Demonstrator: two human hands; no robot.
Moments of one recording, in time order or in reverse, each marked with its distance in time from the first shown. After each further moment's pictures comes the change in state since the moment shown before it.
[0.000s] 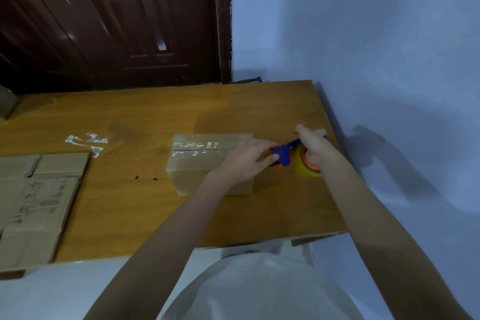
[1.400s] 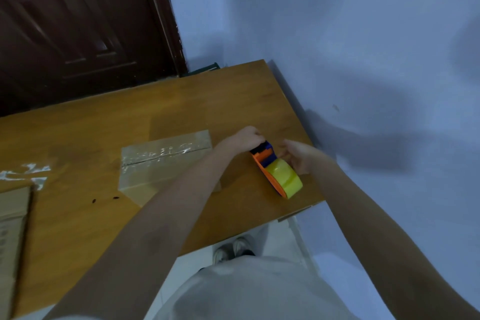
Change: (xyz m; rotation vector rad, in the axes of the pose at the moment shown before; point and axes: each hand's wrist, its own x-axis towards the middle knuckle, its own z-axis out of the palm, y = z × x) left_hand 0.106 0.028 0.053 -0.311 -0.415 -0.466; right_hand 0.013 0.064 -0.062 0.017 -0.238 0.363
